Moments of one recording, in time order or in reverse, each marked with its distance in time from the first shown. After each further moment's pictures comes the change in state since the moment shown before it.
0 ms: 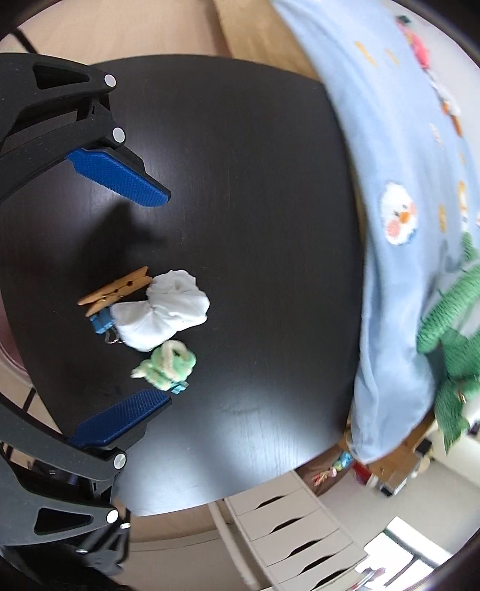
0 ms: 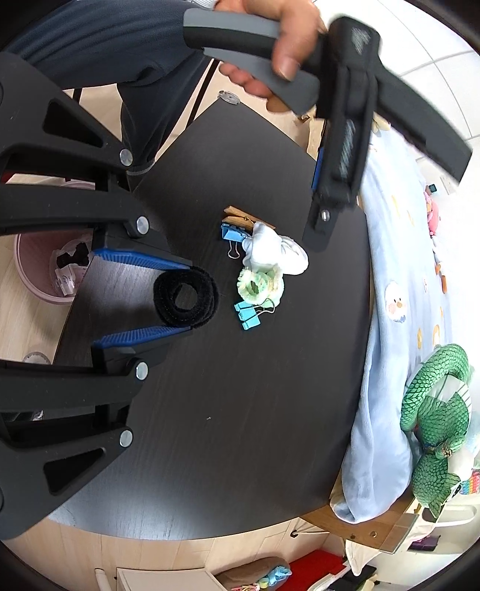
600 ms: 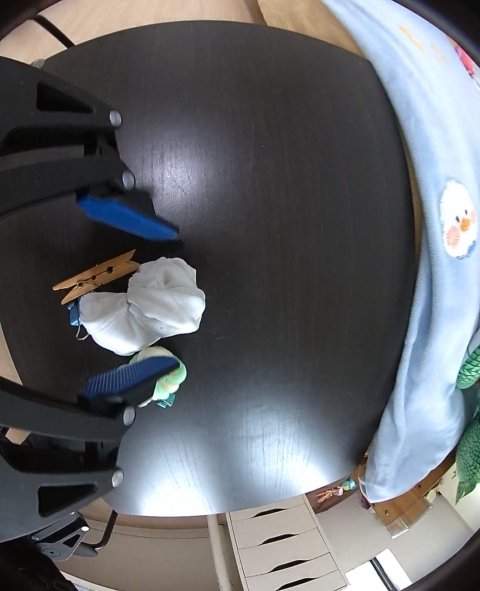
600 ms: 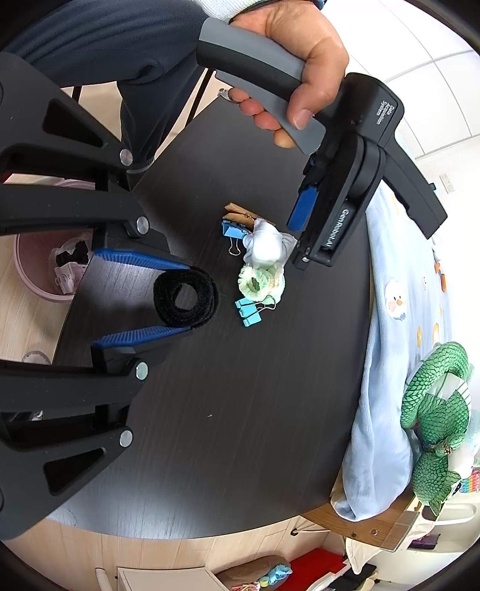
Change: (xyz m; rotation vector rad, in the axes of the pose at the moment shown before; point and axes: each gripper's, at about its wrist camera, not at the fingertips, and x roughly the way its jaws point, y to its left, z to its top) left arm 0.043 0.006 0.009 -0.099 0.154 -0.022; right arm -0.001 0.000 -0.002 0.002 -0.002 -0.004
